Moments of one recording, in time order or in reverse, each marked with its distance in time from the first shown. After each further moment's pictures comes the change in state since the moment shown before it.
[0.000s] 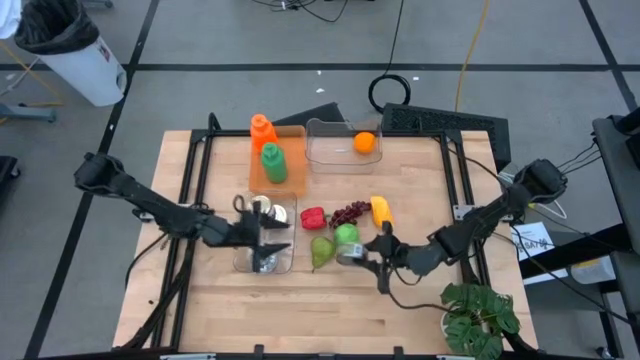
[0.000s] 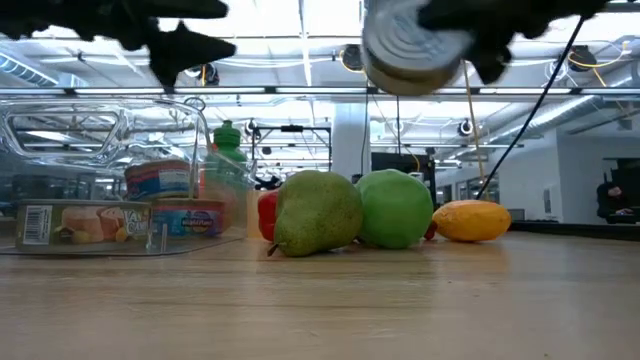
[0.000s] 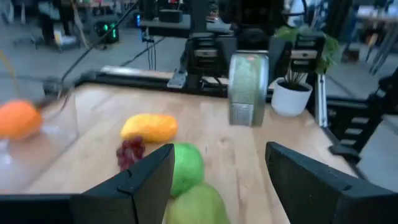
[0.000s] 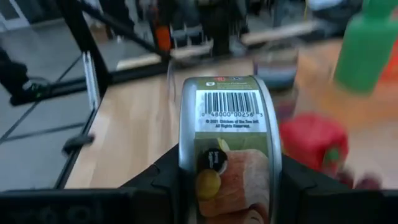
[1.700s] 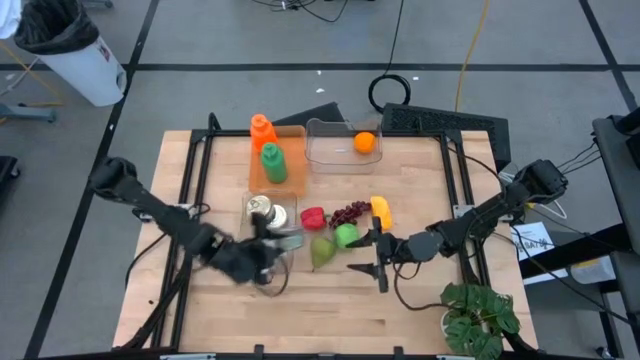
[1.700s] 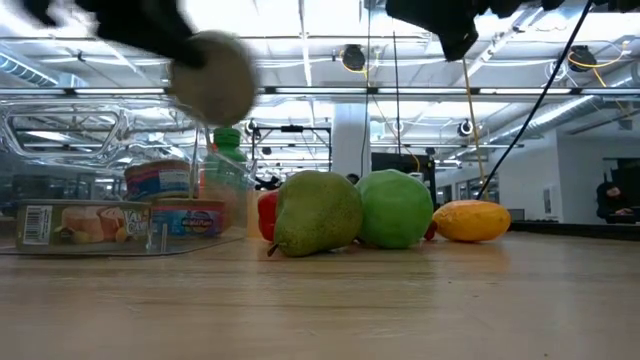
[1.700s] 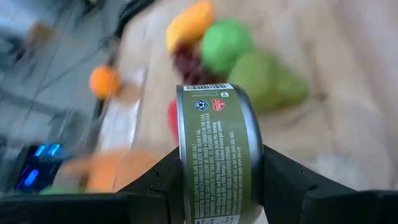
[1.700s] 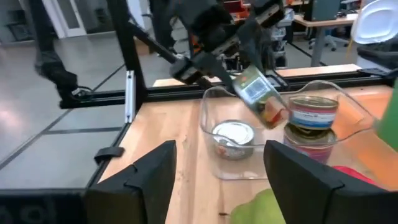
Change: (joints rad) left arm -0.194 0.155 0.413 -1.023 -0.349 0.115; right arm -0.059 -0.003 0.000 0.140 -0.208 -0.162
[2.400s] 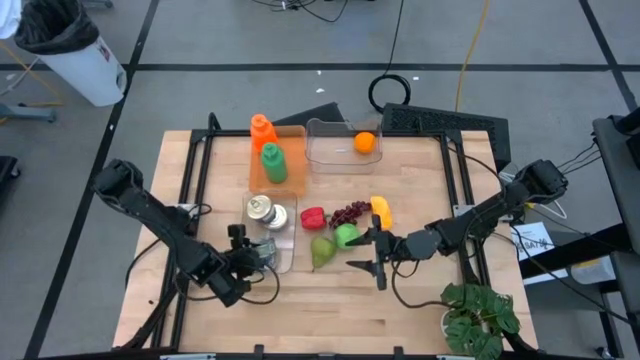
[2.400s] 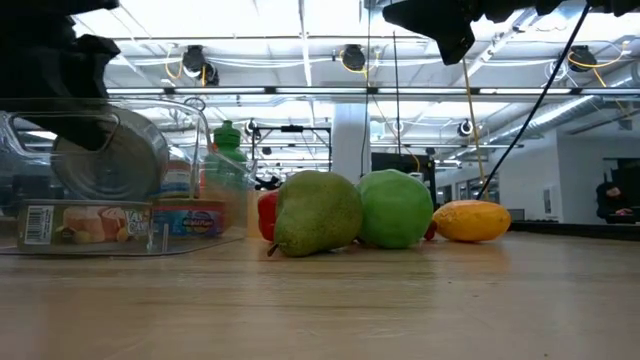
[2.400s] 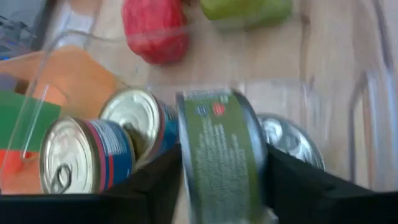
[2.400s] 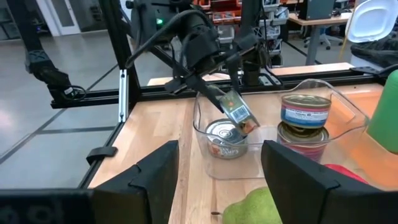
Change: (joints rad) left arm -0.119 0.089 -0.045 -0.286 0.126 -0.565; right arm -0.023 0.000 0.000 -0.010 0.001 0.000
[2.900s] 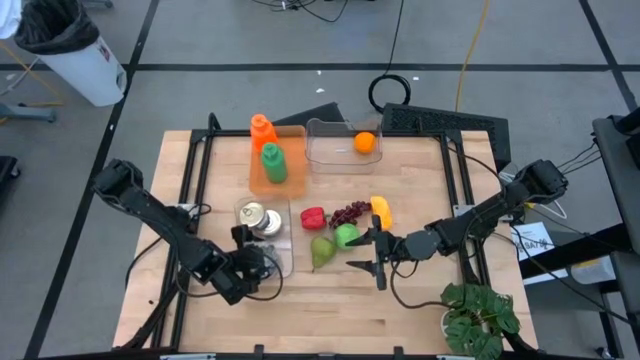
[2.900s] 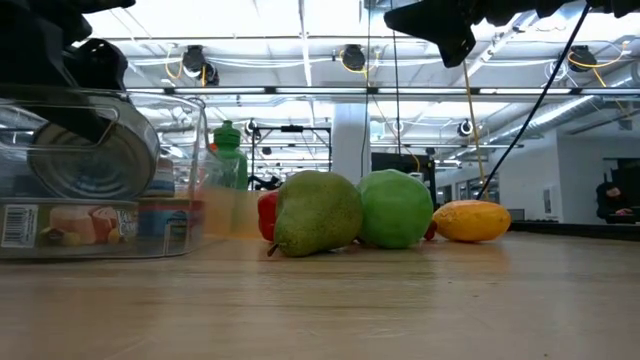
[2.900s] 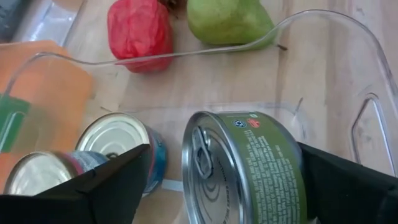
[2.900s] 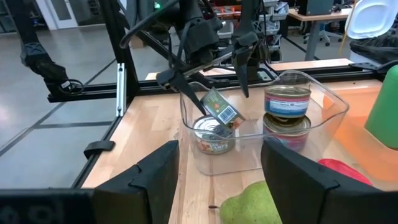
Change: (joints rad) left arm 0.011 -0.001 -0.002 0.095 0.035 -0.060; right arm 0.000 0.000 0.000 -0.024 0.000 0.000
